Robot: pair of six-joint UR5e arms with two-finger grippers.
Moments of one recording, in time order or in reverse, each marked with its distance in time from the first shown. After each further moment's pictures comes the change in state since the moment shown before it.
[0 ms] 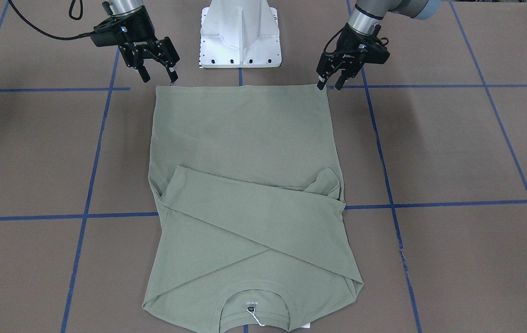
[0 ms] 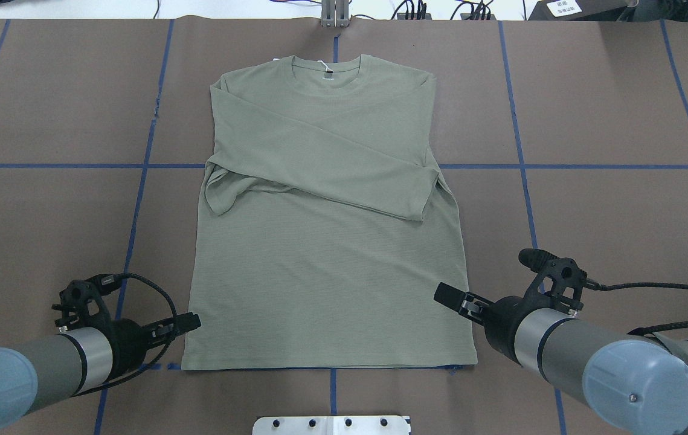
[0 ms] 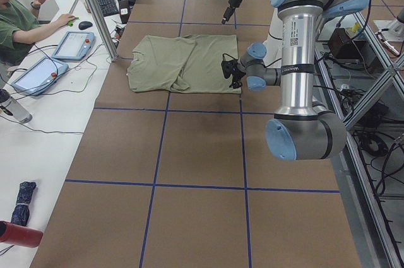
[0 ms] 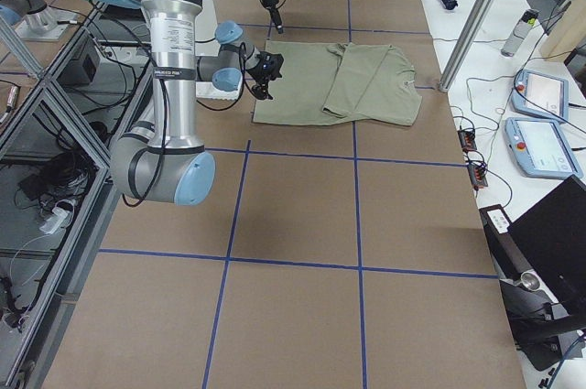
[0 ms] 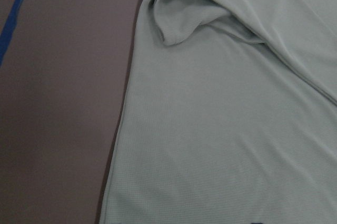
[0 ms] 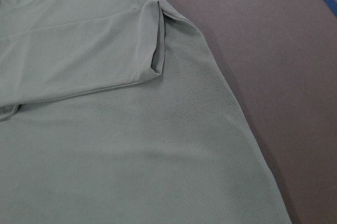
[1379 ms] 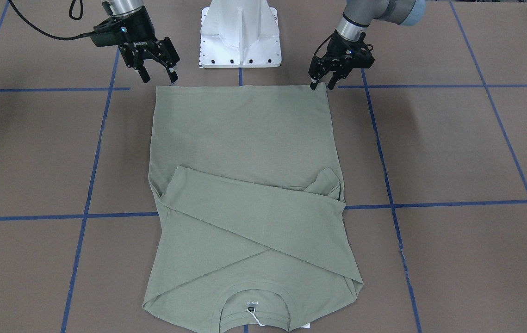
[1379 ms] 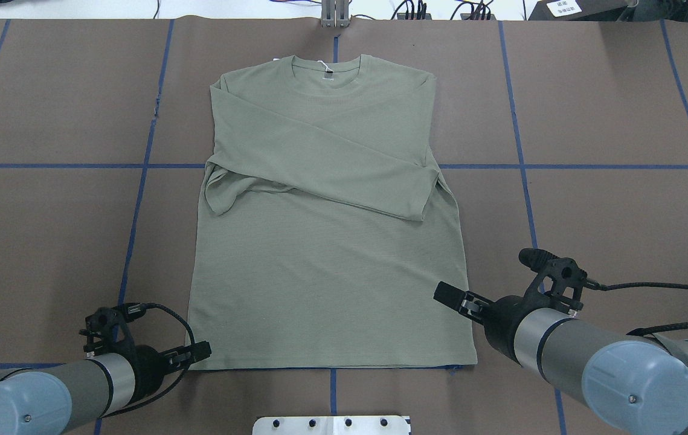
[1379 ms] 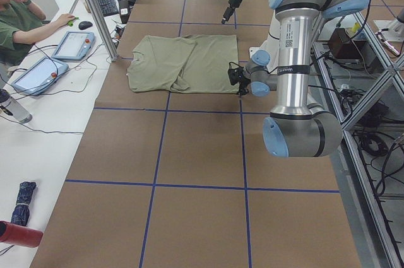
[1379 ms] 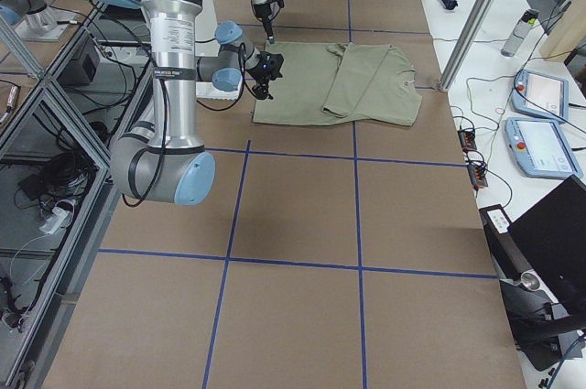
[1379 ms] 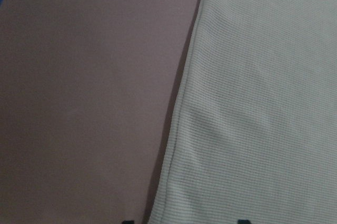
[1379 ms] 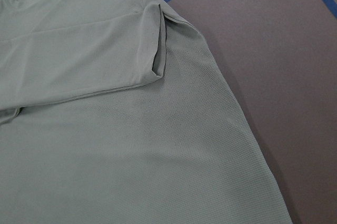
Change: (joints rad) left arm 0.065 -0.038 0.067 -0.001 0.005 0.005; right arm -0.001 0.000 -0.001 0.002 -0.008 0.000
